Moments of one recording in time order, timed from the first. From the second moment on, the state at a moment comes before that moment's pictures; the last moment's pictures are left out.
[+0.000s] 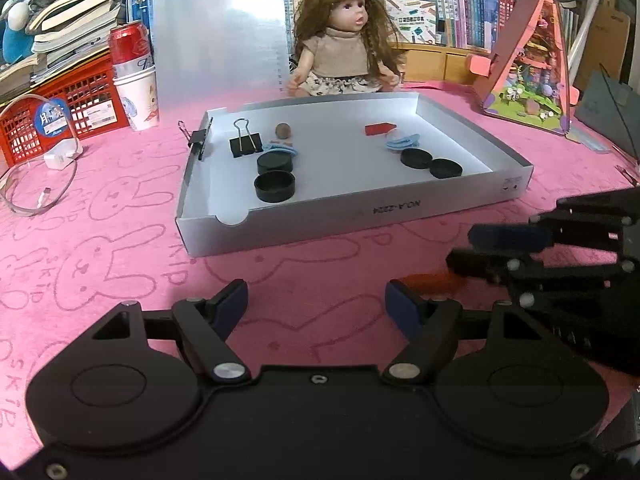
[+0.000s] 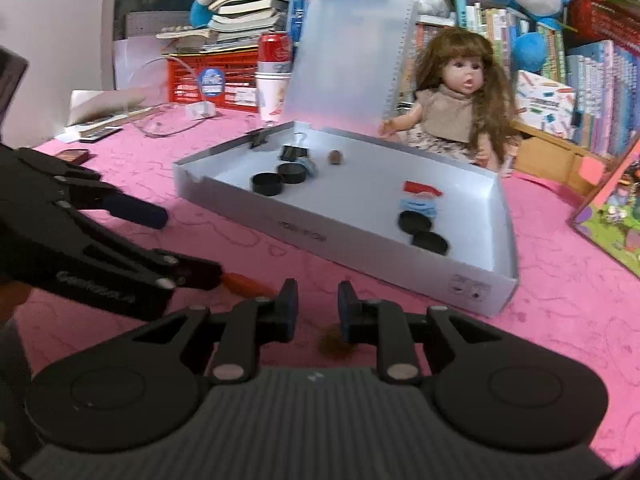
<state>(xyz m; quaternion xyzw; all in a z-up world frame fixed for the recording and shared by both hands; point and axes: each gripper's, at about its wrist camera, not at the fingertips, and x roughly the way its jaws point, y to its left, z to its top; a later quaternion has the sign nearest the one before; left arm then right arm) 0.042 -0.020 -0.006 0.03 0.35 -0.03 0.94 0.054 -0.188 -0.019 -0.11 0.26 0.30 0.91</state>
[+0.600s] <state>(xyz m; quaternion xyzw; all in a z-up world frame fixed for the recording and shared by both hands) 0.017 -0.038 0.002 0.04 0.31 -0.12 0.94 0.043 -0.220 -0.018 -0.08 0.26 0.29 0.92</state>
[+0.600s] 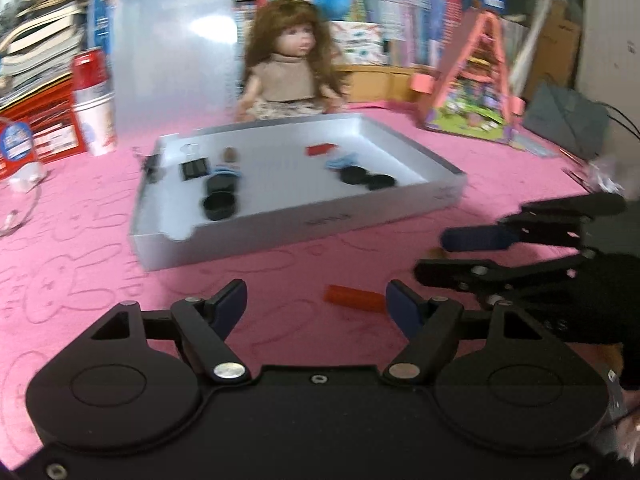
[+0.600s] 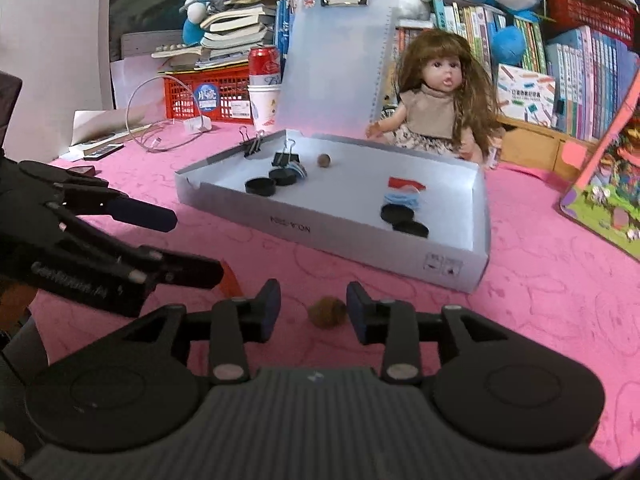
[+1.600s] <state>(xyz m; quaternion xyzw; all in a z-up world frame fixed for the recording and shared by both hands) 0.018 -0.049 -0.002 0.04 0.30 -0.09 0.95 0.038 -0.219 -0.023 -0.08 0.27 0.25 0.93</state>
